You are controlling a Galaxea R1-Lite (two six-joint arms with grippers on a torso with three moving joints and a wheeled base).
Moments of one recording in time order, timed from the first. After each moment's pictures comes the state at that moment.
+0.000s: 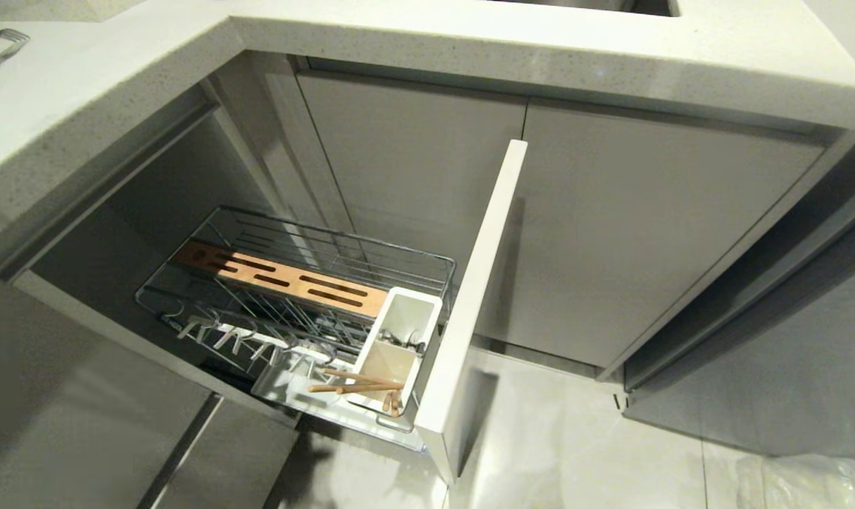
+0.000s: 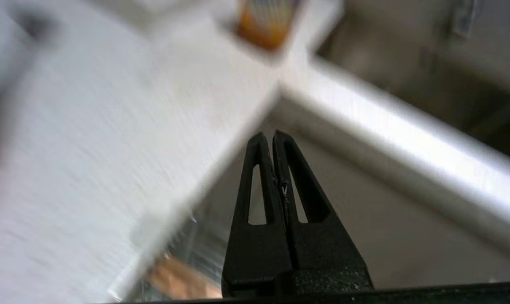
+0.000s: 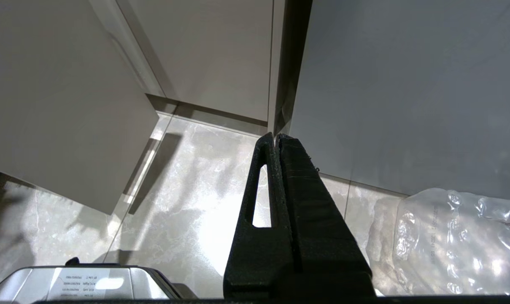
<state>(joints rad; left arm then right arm) -0.42 1.22 -1.37 -0.08 0.51 -0.17 0.00 0.00 0.00 0.00 0.00 0.00</state>
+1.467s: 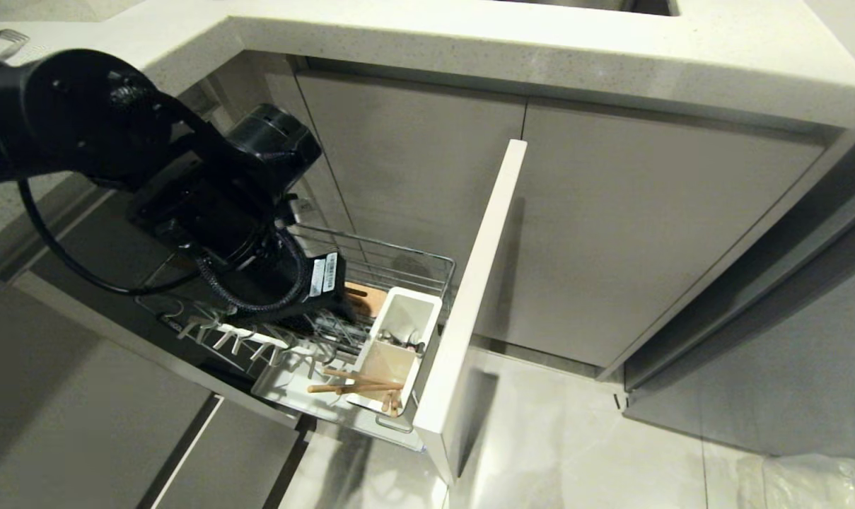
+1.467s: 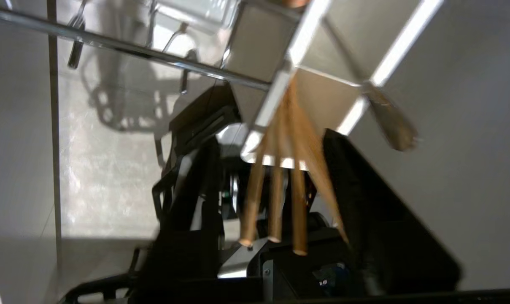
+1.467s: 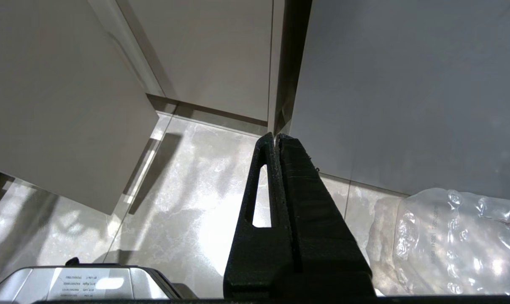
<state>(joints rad) -0.48 1.83 -1.77 1.05 0.02 -0.52 0.00 0.00 0.00 0.00 0.00 0.00</state>
